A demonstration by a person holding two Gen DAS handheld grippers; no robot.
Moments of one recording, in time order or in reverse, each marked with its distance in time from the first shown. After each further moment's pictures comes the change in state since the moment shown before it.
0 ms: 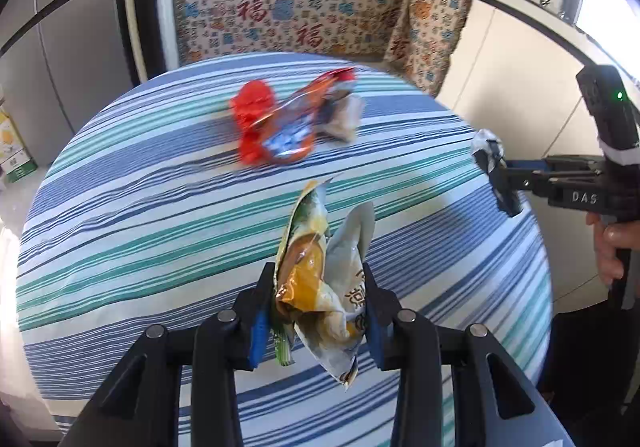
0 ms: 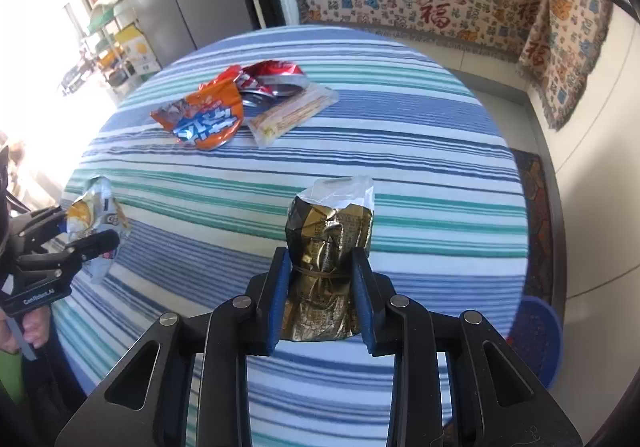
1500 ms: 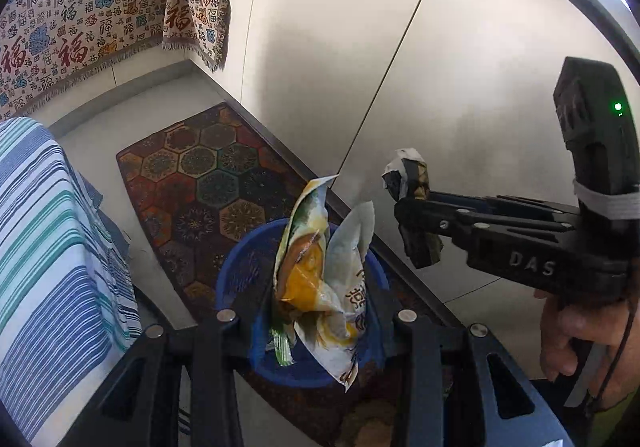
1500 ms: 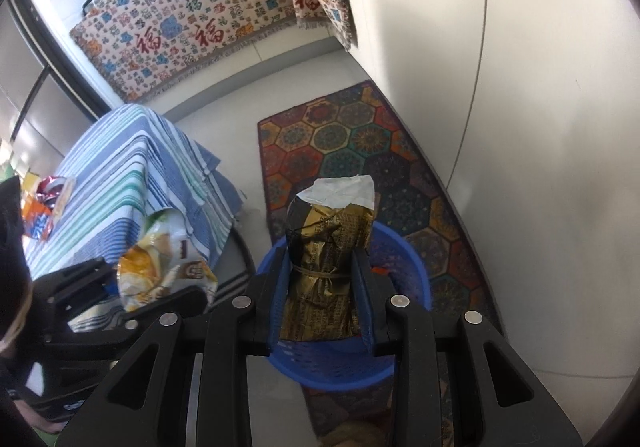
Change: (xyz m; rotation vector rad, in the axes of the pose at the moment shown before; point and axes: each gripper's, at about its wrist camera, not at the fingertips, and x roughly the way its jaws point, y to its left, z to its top) left arm 0.191 -0.370 0.065 0.325 0.156 -0.364; right arm -0.093 -0.312 -0.155 0.545 -0.089 -0.200
